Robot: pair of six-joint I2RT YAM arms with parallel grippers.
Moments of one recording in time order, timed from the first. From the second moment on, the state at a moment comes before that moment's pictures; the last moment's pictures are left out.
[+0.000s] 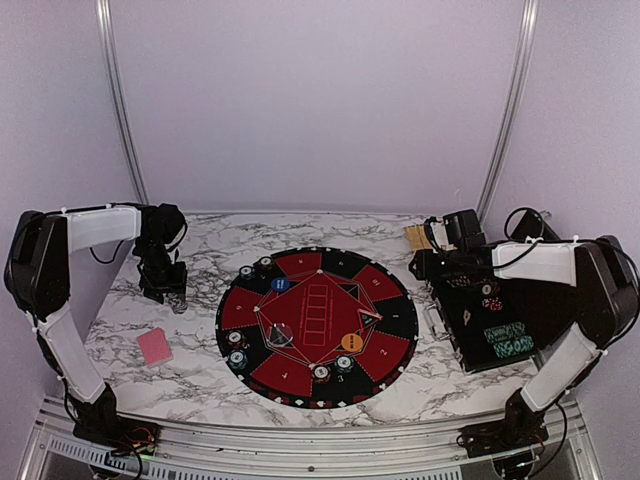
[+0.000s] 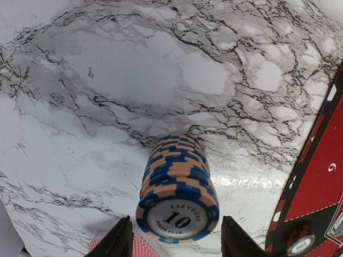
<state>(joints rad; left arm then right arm) -0.23 1.77 1.26 -0.99 -0.05 -0.38 0.32 1.59 0.93 -0.11 -0.06 0.23</state>
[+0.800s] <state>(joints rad) -0.23 1.85 1.33 -0.99 -0.09 -0.37 0.32 1.59 0.93 -0.11 -0.05 0.23</state>
